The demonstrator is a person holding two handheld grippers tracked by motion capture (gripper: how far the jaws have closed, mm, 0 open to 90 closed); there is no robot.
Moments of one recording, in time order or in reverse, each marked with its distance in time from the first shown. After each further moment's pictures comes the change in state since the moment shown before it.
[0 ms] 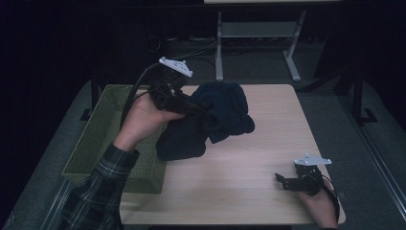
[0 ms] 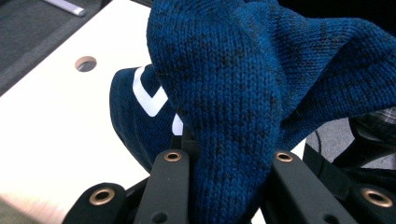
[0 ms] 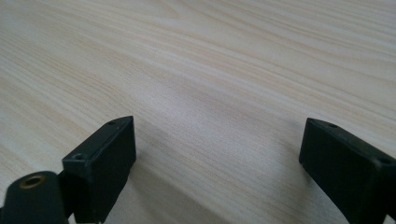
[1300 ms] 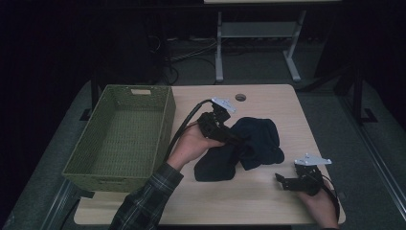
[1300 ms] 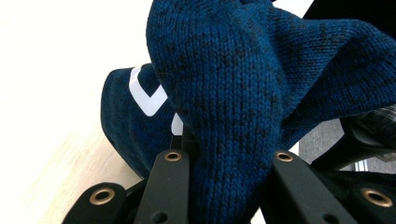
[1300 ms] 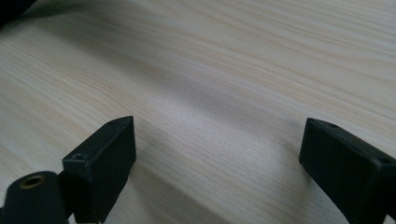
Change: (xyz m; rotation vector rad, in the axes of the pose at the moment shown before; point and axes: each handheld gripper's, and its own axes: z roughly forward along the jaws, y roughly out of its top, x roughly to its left) left arm -0.008 -0.025 0.145 0.015 -0.189 -0.028; right arm 0.000 0.000 0.000 0.001 0.003 0.002
